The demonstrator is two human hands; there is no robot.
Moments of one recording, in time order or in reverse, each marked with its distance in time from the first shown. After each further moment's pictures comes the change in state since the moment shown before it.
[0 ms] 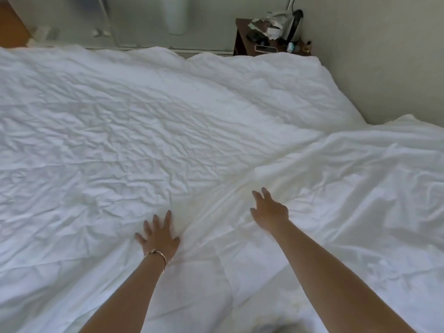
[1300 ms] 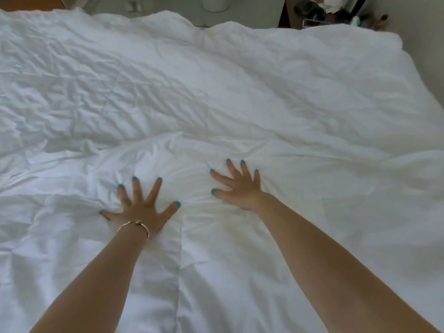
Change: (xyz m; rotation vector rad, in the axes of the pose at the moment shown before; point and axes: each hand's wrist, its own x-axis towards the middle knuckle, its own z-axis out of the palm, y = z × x) left_hand 0.174 0.087 -0.019 0.052 0.053 -0.267; right_hand 0.269 -0.019 0.020 -0.007 -0.186 -0.517
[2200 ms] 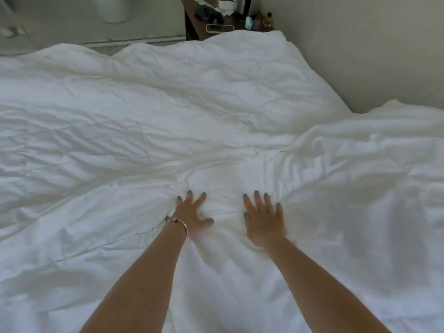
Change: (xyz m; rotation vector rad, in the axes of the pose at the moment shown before) left_hand -0.035 0.160 -0.025 0.047 -0.307 0.677; right_hand -0.149 0.059 0.045 0.026 0.162 0.634
